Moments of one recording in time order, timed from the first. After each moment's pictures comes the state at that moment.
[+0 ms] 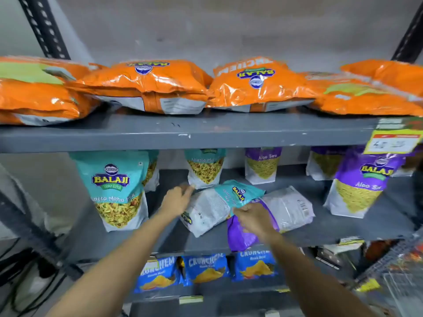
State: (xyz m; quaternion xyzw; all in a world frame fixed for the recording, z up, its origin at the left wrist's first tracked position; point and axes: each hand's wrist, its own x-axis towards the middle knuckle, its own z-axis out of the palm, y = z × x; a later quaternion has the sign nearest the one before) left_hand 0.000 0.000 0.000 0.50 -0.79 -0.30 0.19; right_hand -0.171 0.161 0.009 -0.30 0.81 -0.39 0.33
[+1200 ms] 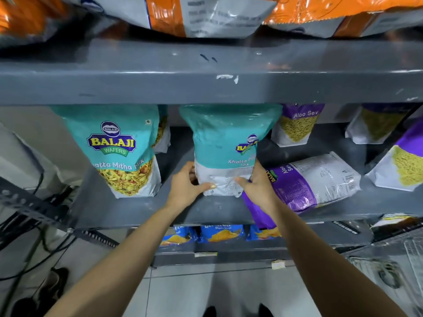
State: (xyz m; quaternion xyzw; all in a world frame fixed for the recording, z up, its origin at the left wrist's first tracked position) left_hand 0.033 0.000 -0.062 0.46 -0.70 -0.47 0.29; right_hand -0.153 0.097 -0.045 -0.41 0.68 -0.51 0.33
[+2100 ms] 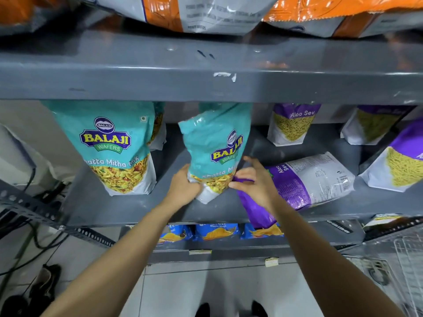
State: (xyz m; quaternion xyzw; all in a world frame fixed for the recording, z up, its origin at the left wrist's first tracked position) left_hand 0.025 0.009 -0.048 0.50 -0.69 -0.48 0.23; right_hand -0.174 0.102 -0.058 -0.41 0.71 -0.45 0.36
